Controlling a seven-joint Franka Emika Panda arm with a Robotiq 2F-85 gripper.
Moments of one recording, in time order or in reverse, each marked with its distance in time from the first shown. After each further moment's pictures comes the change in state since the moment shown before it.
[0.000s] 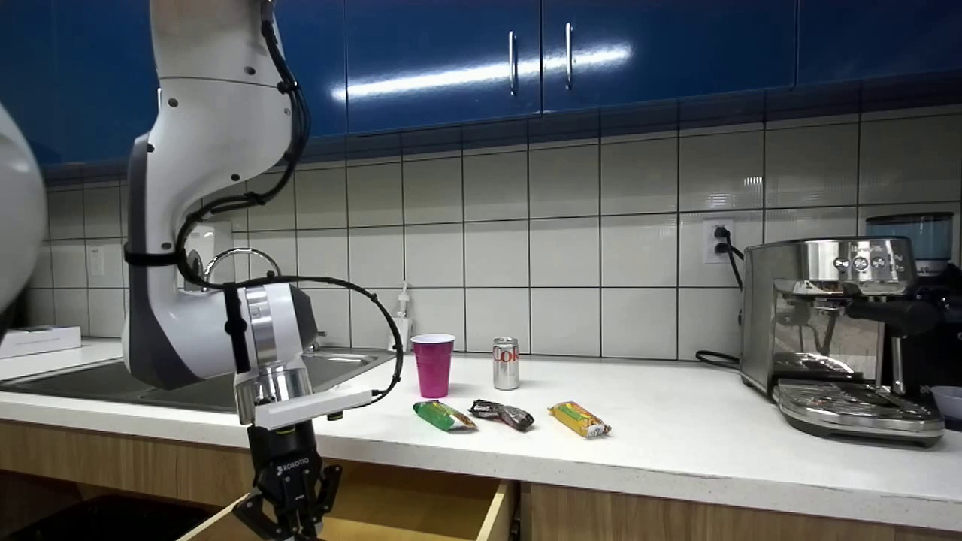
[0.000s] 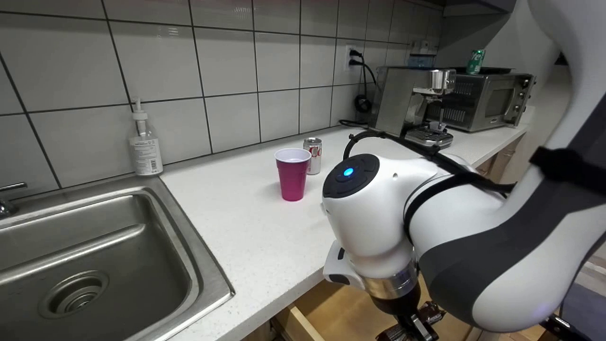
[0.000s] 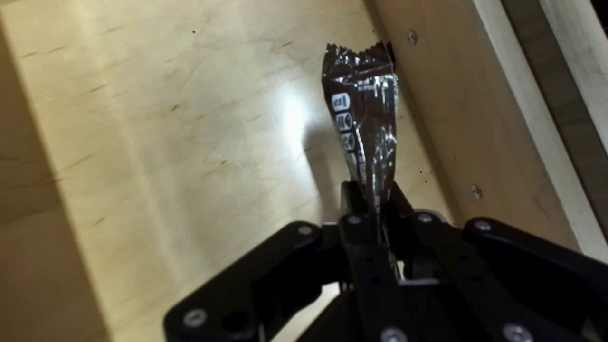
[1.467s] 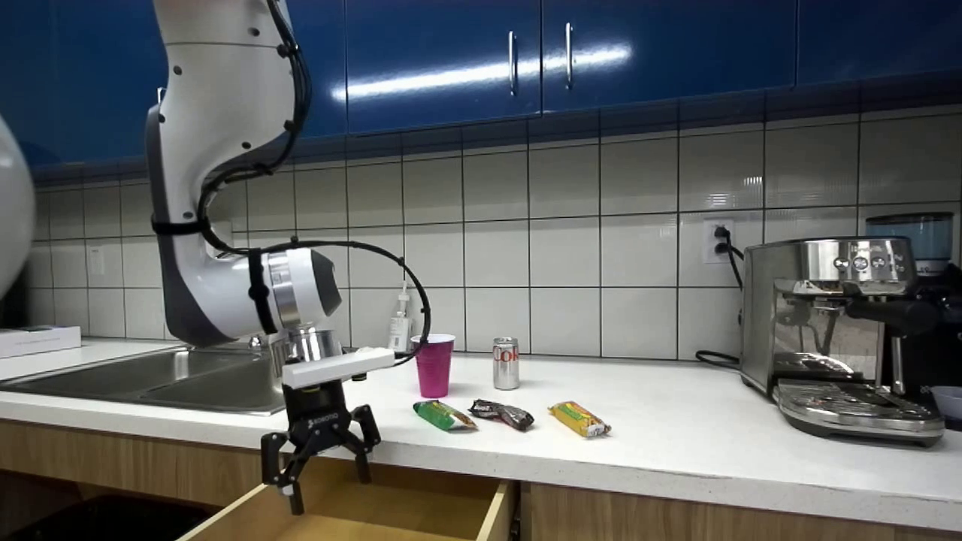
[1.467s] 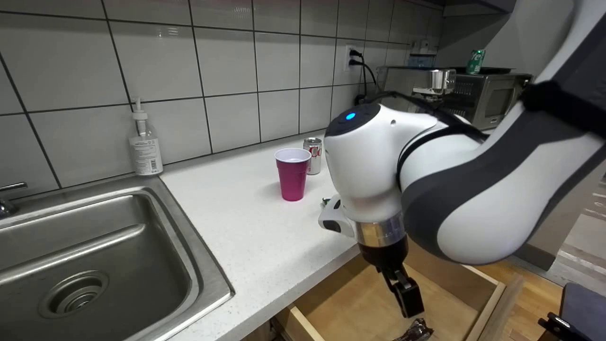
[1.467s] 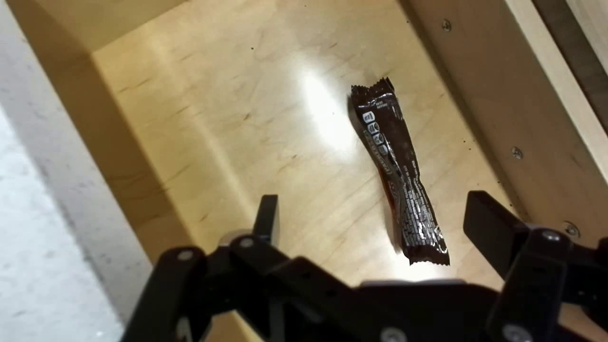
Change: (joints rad) arm -0.039 -0.089 -0.017 0.033 0.088 -0.019 -0.002
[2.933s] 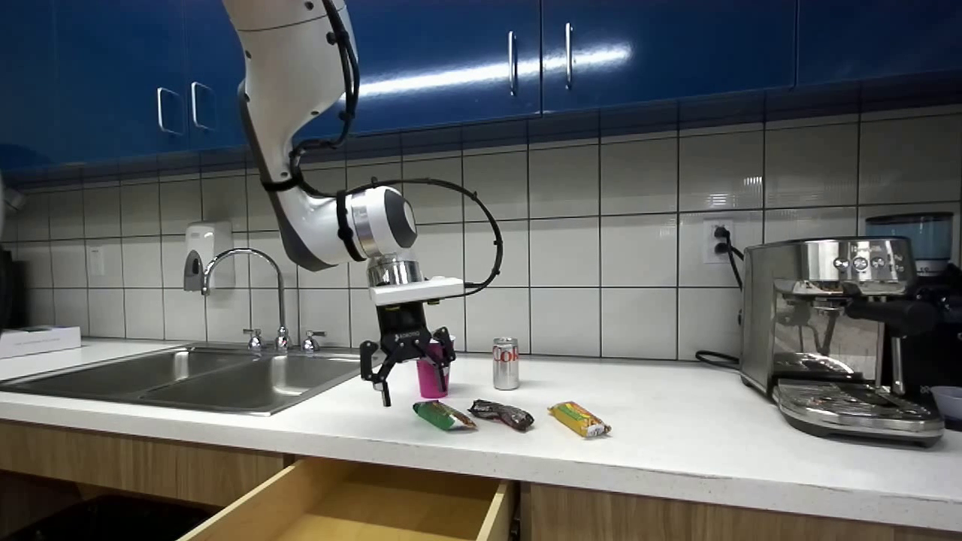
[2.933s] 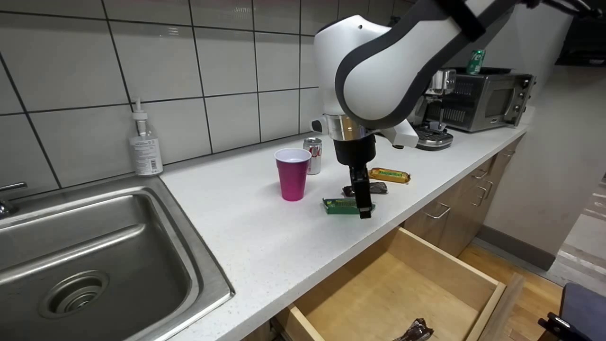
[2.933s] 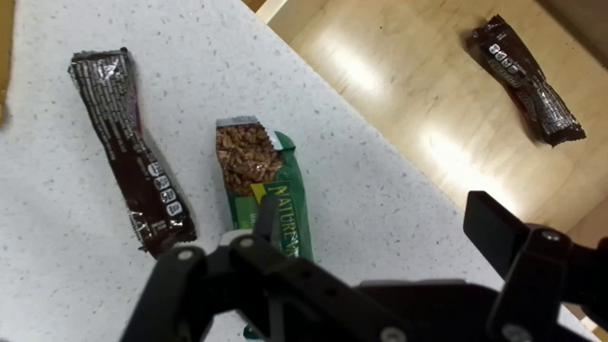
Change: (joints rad) arm -0.094 0.015 -0.063 0.354 0.184 -0.211 -0.050
